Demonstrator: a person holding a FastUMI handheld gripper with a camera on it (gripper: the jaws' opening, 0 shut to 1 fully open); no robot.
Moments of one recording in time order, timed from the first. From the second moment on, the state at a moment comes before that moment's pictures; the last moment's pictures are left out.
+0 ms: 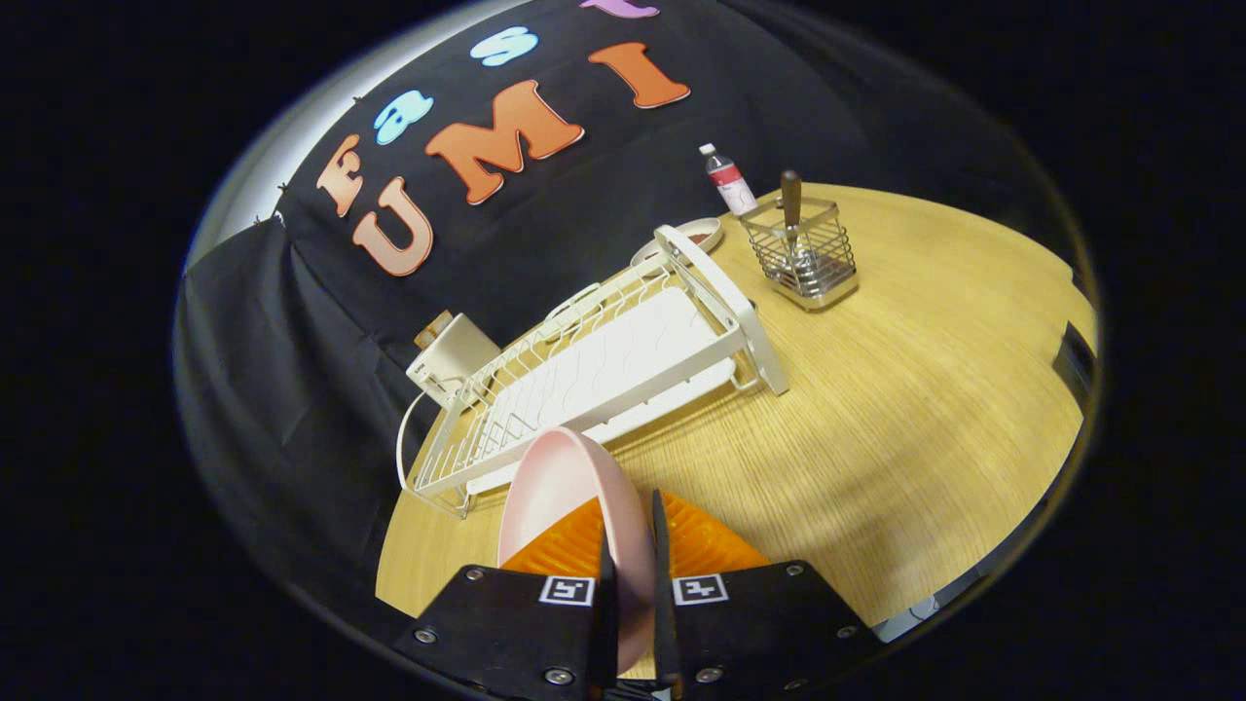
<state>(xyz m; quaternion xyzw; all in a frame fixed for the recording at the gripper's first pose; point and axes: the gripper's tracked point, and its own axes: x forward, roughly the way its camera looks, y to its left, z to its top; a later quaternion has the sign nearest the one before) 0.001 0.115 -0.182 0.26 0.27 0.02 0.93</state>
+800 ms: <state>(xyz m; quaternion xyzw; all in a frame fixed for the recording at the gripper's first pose) 0.018 0.039 -0.188 0.20 0.23 -0.03 0.95</state>
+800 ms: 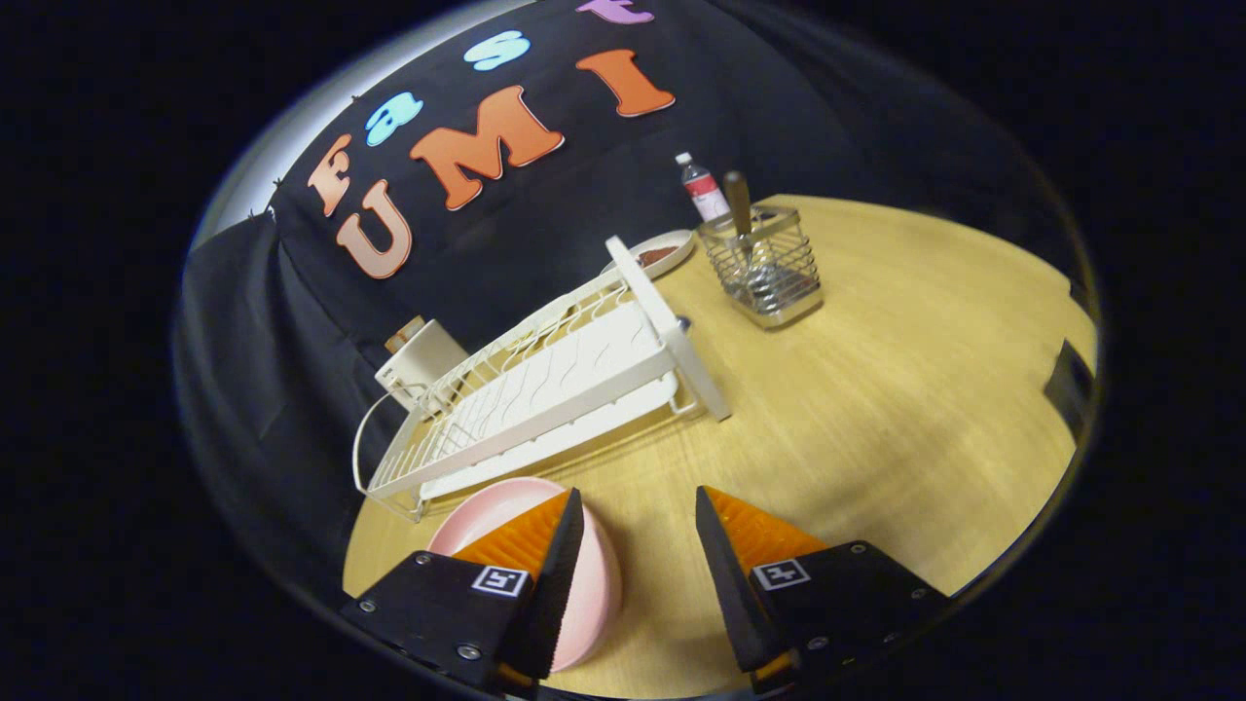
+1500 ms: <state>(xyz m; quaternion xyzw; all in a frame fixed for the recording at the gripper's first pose) 0.101 -0.072 -0.087 0.04 0.05 -0.12 0.99</state>
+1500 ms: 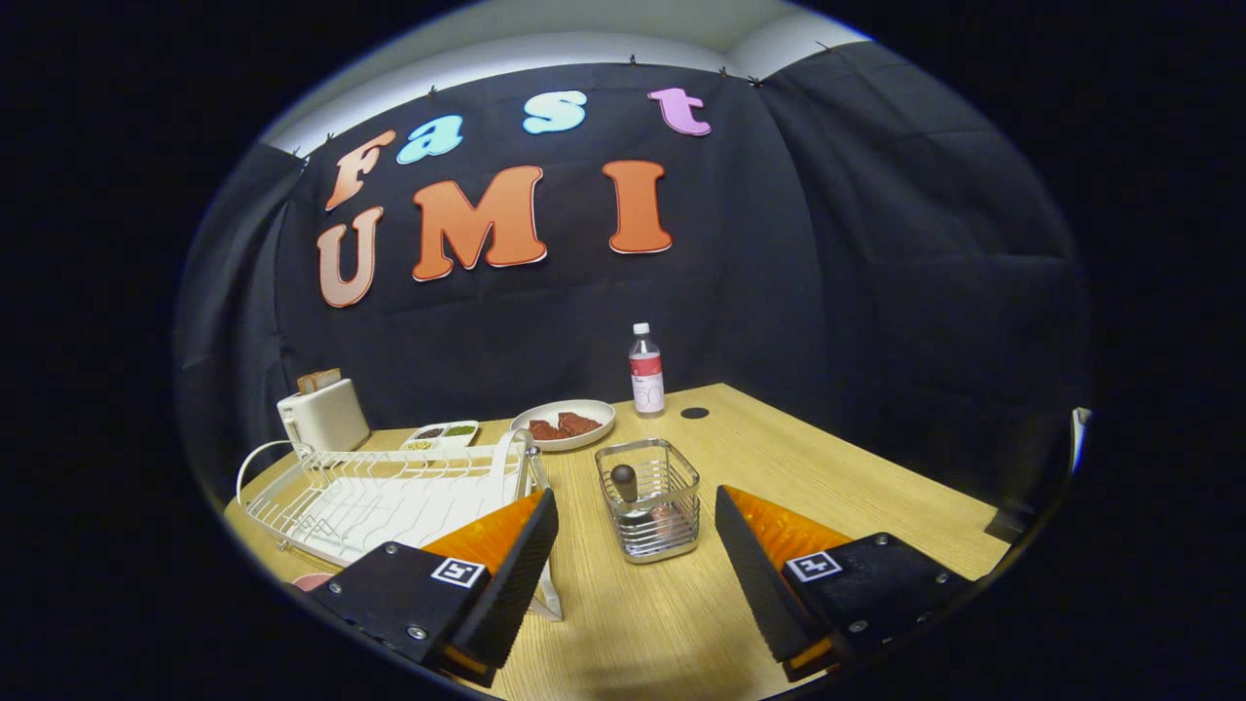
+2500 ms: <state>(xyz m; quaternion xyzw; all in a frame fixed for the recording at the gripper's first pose) 0.152 -0.077 -0.086 0.03 0.03 -0.12 0.99</state>
